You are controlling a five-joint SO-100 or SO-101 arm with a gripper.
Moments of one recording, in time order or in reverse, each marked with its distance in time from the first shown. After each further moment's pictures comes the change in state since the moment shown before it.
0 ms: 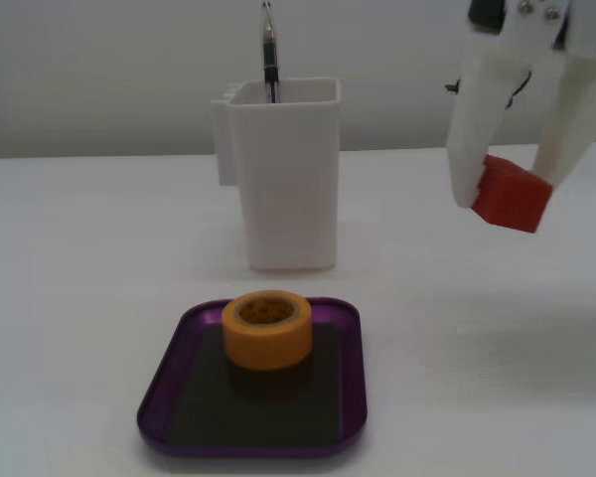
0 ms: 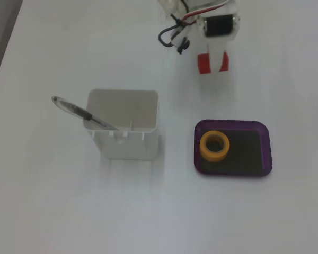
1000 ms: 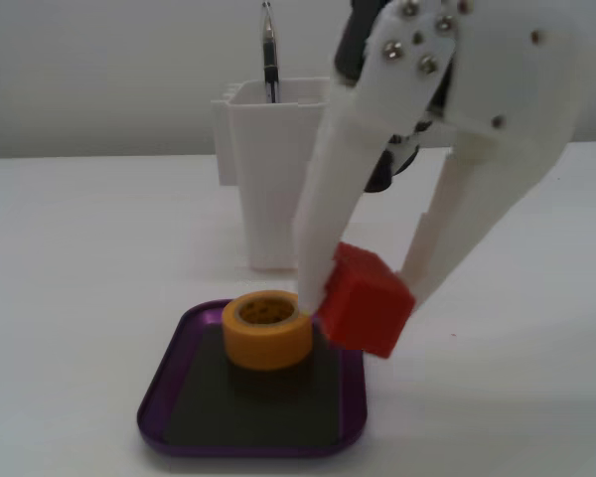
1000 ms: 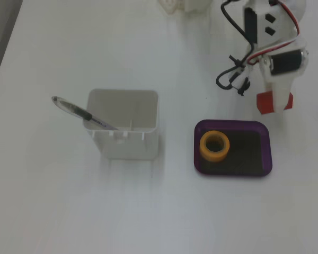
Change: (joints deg) arm -9.8 -33.7 -32.8 -9.1 9.4
